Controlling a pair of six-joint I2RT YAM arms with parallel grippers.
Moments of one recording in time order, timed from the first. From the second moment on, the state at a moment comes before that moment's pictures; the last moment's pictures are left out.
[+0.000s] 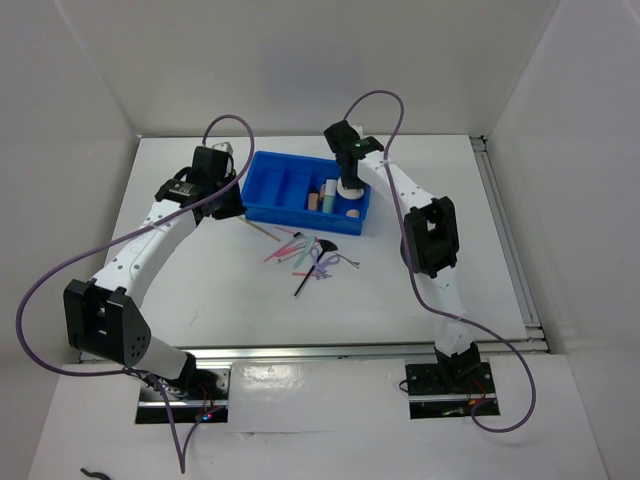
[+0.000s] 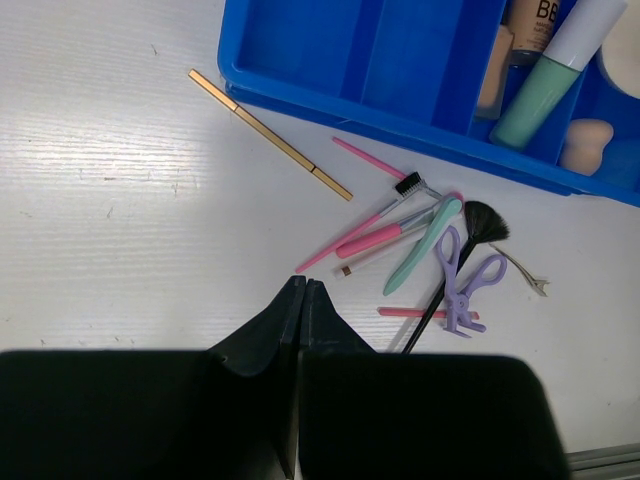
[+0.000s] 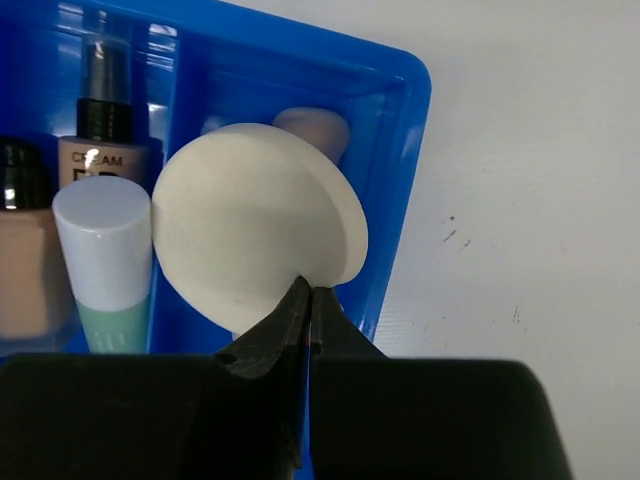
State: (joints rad) left arm -0.26 1.47 1.33 -0.69 -0.05 -0.45; right arm 0.47 2.31 2.18 -0.90 0.44 0.27
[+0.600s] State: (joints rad) left arm -0.26 1.46 1.33 -0.69 -0.05 -0.45; right arm 0.48 2.30 2.12 -0.91 0.44 0.29
